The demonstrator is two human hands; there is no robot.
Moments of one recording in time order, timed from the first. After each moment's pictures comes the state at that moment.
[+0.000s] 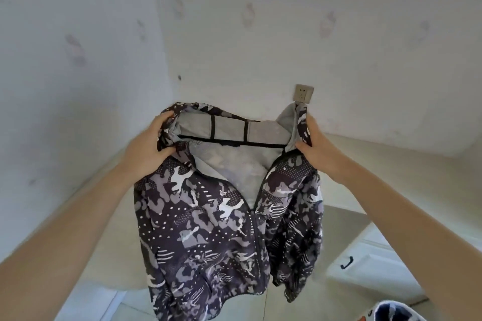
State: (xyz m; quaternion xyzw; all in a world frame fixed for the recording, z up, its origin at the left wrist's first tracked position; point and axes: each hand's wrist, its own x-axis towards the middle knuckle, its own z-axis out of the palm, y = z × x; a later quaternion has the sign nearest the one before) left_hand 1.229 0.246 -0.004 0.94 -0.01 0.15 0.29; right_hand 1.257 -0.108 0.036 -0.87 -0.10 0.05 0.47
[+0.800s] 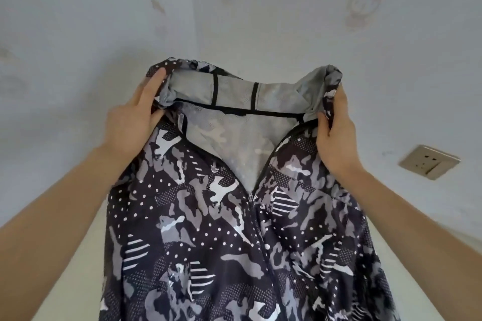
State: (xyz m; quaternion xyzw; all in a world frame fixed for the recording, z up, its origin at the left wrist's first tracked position) left_hand 1.615 0.436 -0.041 0.94 0.05 0.33 0.04; right_hand 1.709 0.084 -0.026 -0.85 -0.19 -0.20 0.44
